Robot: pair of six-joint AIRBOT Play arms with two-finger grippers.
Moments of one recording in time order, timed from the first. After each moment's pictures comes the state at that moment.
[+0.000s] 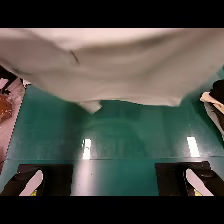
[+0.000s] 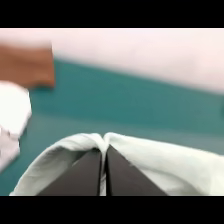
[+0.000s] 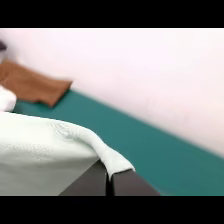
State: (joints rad) left arm 0.22 -0.82 1.99 1.16 -1.29 -1.74; right arm -0.15 -0.84 1.92 -1.03 1.25 1.19
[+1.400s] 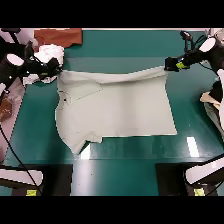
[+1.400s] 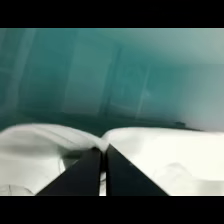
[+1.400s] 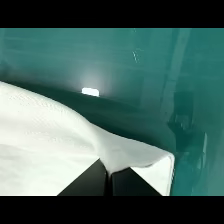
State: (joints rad) left arm 0.11 -1.56 1.45 0.94 -0.83 -1.58; right arm -0.09 -1.72 1.78 -1.20 1.19 1.42
